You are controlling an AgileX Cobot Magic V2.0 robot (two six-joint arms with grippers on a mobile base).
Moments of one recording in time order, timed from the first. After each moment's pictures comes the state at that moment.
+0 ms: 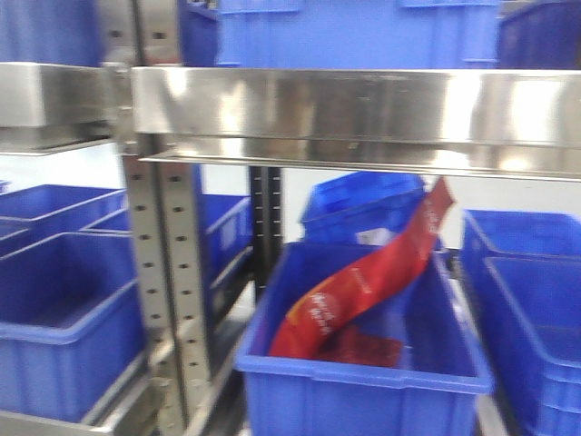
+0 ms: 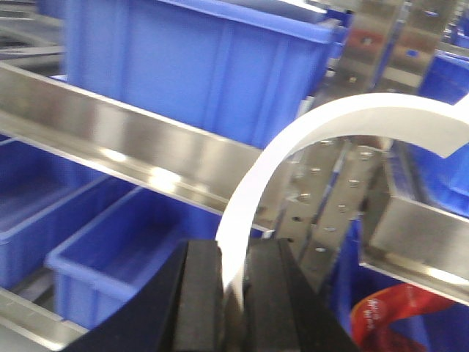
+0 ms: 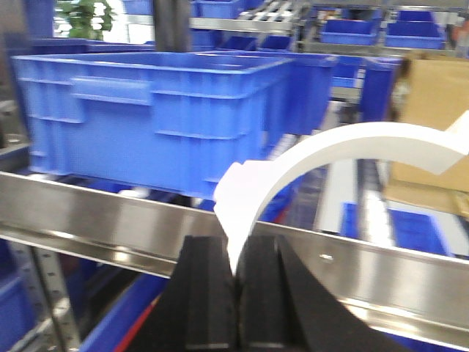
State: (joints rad) left arm 0.21 0.51 -0.62 -0.12 0.40 -0.03; right arm -0.05 0.32 -0.57 0.22 0.43 -0.17
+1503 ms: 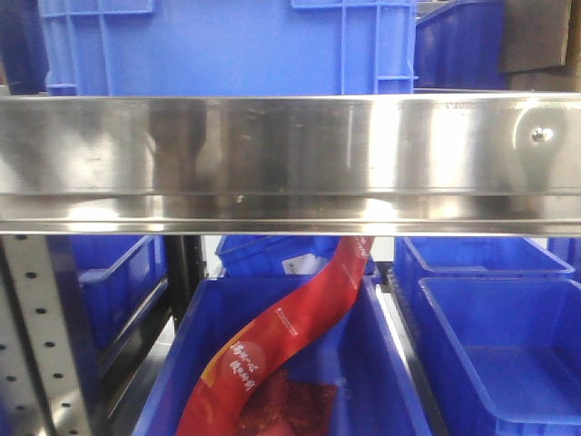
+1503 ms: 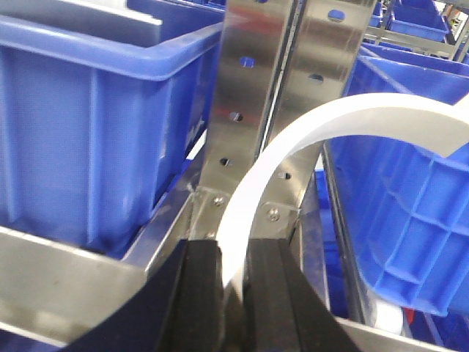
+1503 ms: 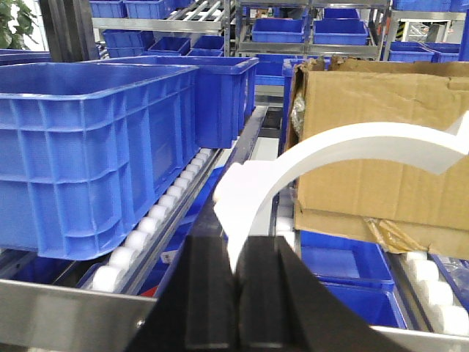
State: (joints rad) left arm 0.21 0.51 -0.62 -0.12 0.40 -0.03; right arm -0.05 0.32 -0.57 0.22 0.43 -0.17
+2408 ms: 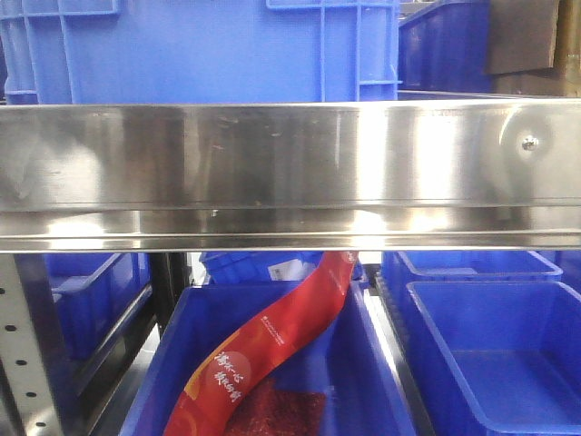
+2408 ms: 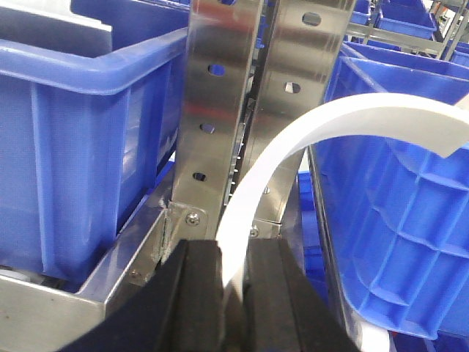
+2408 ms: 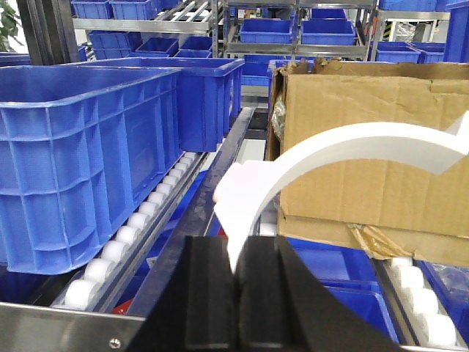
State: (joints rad) left arm 0.21 0.51 -0.62 -0.12 0.40 -0.03; right arm -0.05 0.32 -0.57 0.22 0.43 -0.17
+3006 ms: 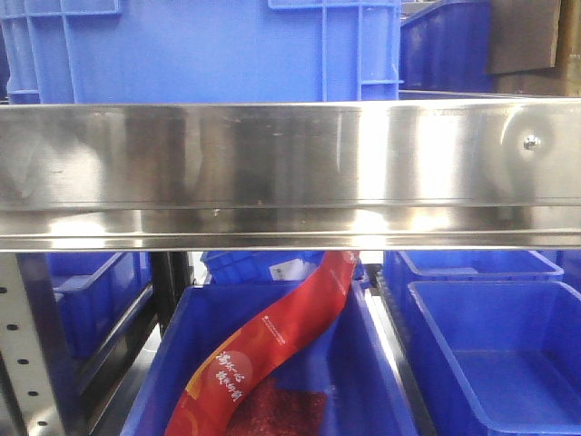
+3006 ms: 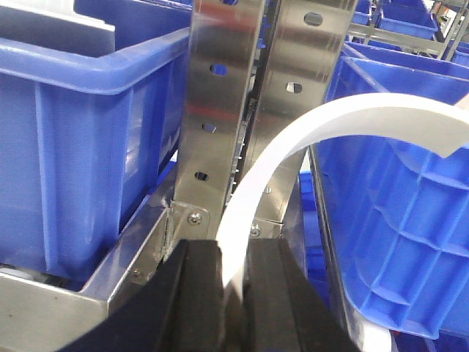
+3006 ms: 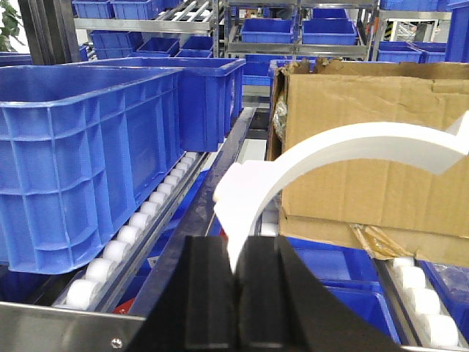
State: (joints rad) left arm 0.21 0.51 -0.62 -0.12 0.40 -0.03; right arm -0.05 0.32 -0.57 0.22 0.43 -0.17
